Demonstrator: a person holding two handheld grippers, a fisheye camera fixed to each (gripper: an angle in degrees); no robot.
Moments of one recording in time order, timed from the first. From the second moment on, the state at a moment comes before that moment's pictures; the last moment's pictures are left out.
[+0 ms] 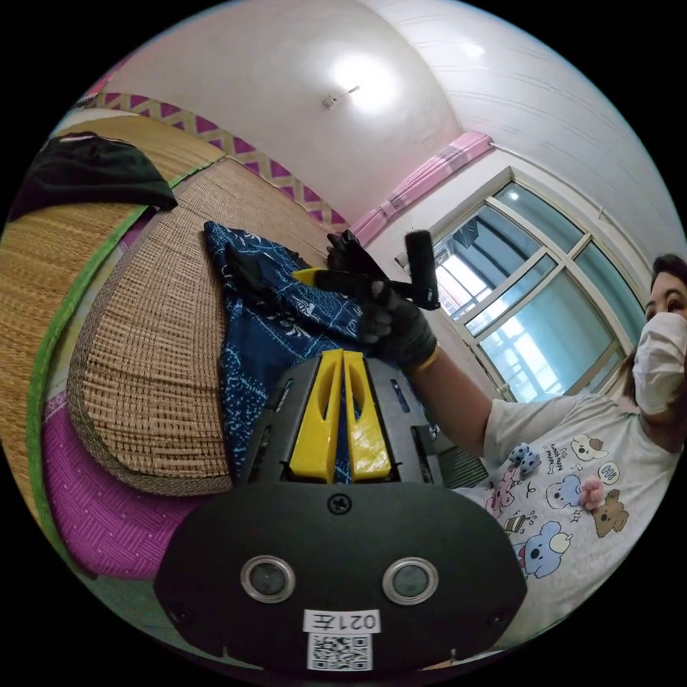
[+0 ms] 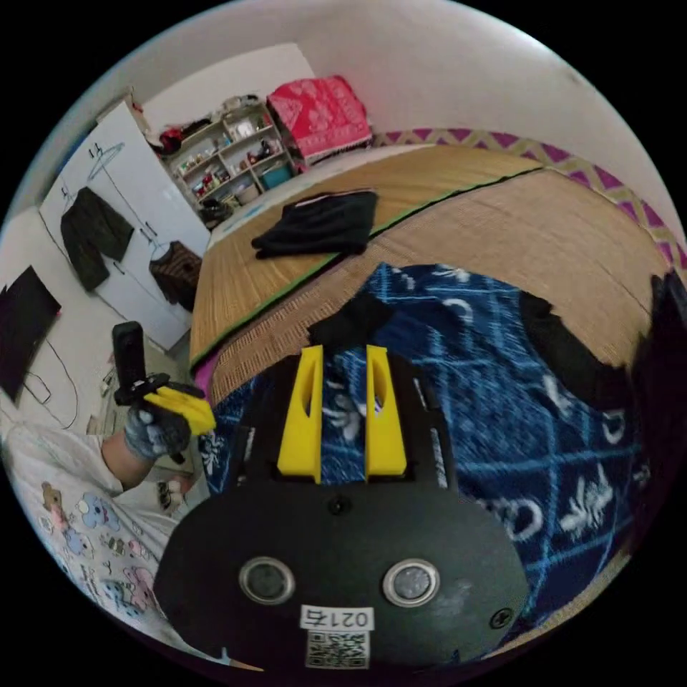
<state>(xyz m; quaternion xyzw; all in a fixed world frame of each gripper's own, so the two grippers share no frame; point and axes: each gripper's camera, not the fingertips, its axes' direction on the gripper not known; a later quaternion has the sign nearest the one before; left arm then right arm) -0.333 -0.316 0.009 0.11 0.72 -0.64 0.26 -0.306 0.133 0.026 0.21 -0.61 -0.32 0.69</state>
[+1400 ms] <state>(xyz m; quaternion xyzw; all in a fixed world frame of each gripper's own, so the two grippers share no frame) -0.241 -0.197 -0.088 0.13 0.79 -0.47 0.36 -0.076 0.441 0.354 0.15 -0.66 -0.23 0.70</state>
